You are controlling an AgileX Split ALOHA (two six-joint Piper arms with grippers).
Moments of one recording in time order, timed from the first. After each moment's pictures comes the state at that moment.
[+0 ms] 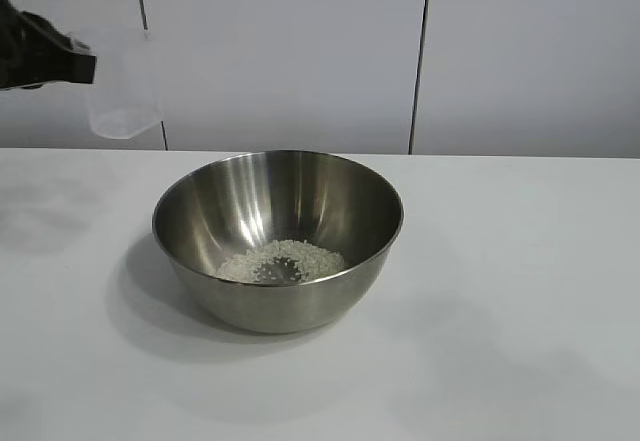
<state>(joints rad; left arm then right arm) -0.07 1.62 -0.67 0.43 -0.63 -0.23 -0.03 0.01 -0.47 0.02 1.08 -0.09</state>
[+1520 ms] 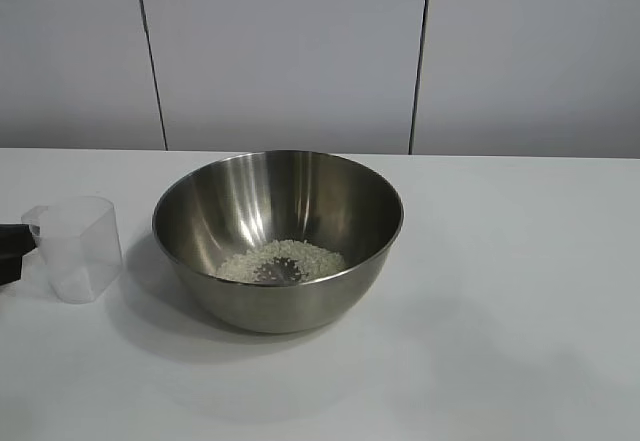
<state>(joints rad) 0.09 2.02 -0.37 0.34 -1.15 0.06 -0.03 0.01 -0.47 0.02 1.08 -0.09</state>
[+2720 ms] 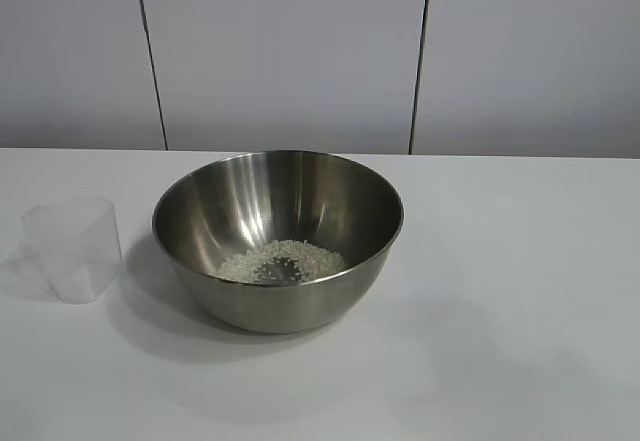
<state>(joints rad) 0.39 1.37 -0.60 0.51 -0.58 -0.41 -0.03 0.01 -0.47 0.02 1.08 -0.09</state>
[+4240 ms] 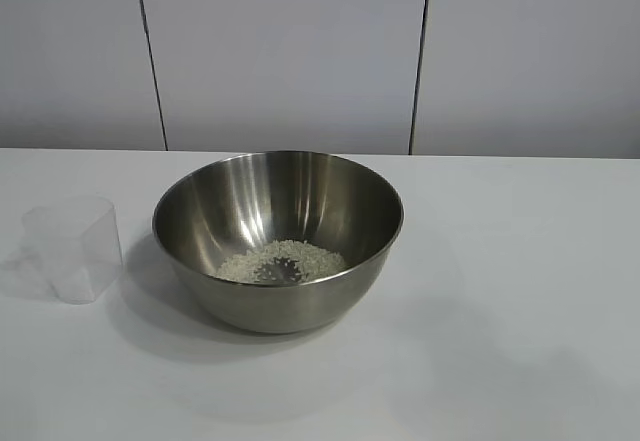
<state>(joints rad) -0.19 0.06 -0.53 0.01 1.27 -0.04 -0.03 0.01 -0.47 0.02 1.08 -0.09</state>
